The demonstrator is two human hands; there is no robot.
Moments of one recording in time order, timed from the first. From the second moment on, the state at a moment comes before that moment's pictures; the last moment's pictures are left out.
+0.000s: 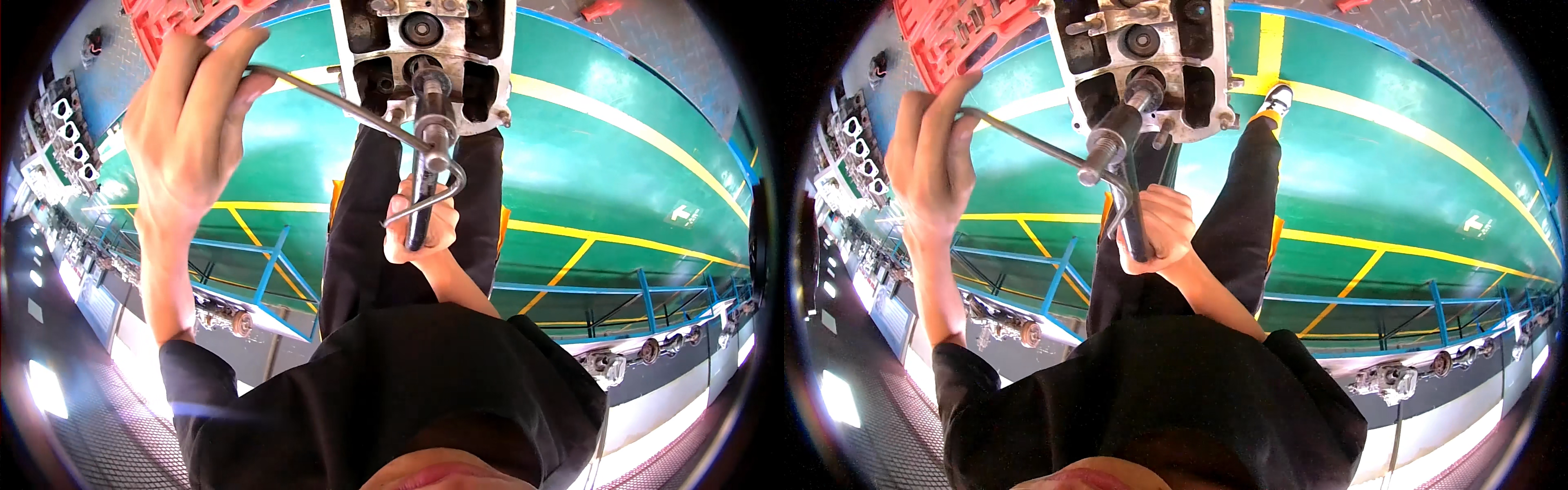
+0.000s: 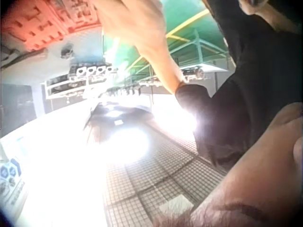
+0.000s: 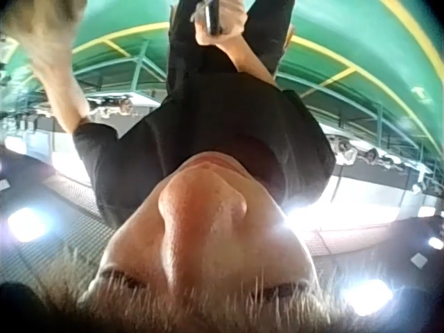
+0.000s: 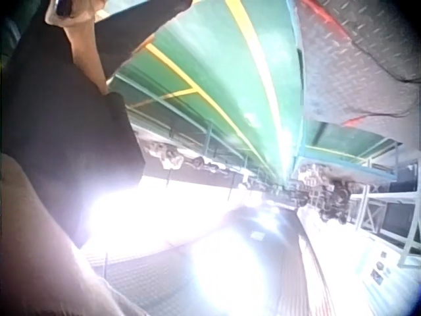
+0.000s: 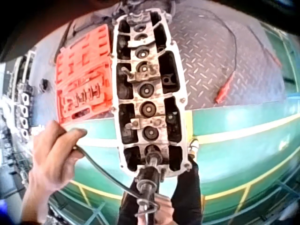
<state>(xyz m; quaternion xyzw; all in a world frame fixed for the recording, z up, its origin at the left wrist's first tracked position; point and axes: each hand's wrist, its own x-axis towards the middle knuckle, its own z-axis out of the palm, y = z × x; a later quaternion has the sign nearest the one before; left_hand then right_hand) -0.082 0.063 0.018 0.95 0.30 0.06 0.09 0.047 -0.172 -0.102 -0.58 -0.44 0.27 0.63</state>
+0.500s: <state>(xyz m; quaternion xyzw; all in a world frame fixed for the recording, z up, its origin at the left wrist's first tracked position) -0.069 -0.059 0.065 0.96 0.26 -0.11 0.03 0.042 -0.160 -0.105 -0.50 -0.43 0.32 0.68</state>
